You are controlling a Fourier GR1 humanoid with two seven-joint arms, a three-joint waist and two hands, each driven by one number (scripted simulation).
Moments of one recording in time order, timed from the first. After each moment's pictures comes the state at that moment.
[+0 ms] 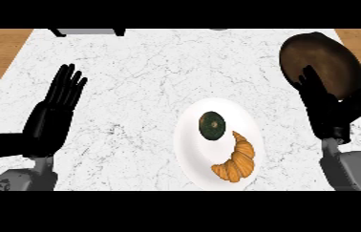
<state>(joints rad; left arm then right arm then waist) -0.10 0.35 -0.10 -1.61 0.42 0.09 -0.11 -0.21 -0.44 0.13 -1.38 -0.43 -0.27 0.10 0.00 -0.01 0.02</state>
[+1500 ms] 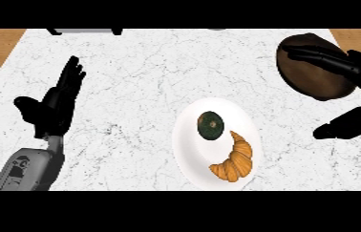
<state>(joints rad) -0.24 0.35 -0.11 -1.44 0.21 0.24 0.03 -0.47 -0.86 0.23 -1.55 0.03 0.35 -0.40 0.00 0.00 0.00</state>
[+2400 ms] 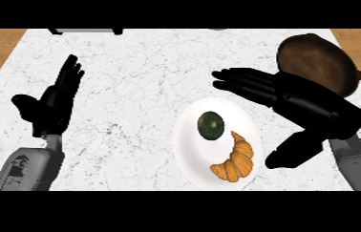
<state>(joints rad) -0.24 0.32 -0.05 -1.44 0.15 0.20 0.06 -0.53 -0.58 0.33 -1.82 0.17 0.49 -0.01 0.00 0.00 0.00</state>
